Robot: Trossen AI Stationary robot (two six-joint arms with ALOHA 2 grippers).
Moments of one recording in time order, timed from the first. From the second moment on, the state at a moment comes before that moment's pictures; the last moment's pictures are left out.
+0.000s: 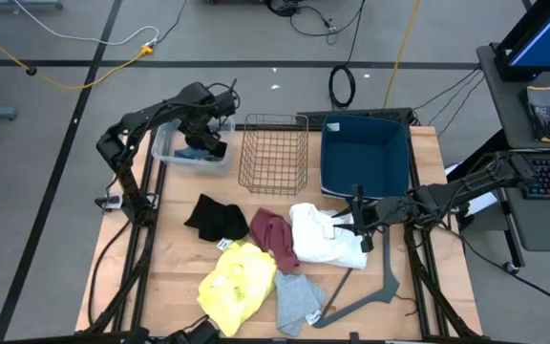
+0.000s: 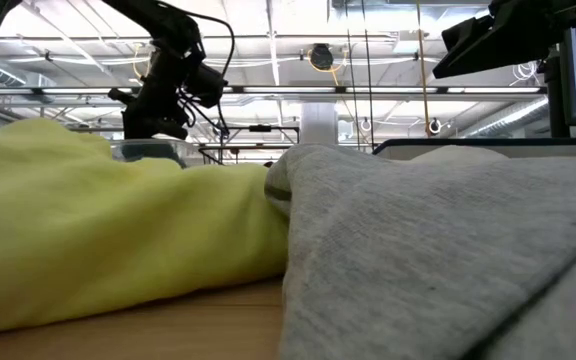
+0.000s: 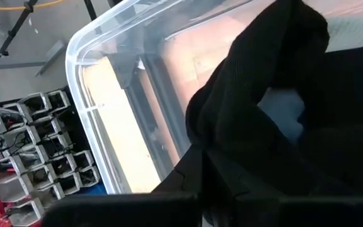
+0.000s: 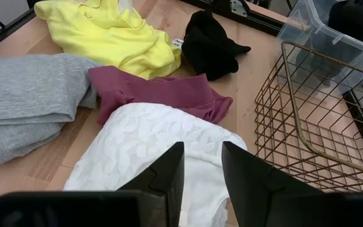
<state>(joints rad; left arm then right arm) 0.75 1.78 1.54 -1.57 -0.45 -0.48 0.32 0.88 0.58 -0.22 0.26 -0.13</state>
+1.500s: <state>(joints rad) 0.48 1.44 1.54 -1.43 -0.54 -0.44 0.32 0.88 0.58 -0.22 0.26 -0.13</state>
